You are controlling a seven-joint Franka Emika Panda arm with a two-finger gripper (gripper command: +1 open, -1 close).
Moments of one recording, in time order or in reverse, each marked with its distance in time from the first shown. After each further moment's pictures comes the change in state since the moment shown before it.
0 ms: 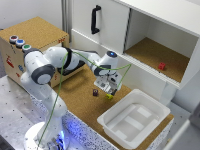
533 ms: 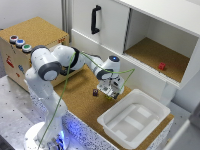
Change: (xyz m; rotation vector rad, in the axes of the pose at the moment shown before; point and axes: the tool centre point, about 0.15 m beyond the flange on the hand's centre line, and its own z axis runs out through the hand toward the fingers) arm 0.012 0.002 0.030 -0.009 -0.026 -0.012
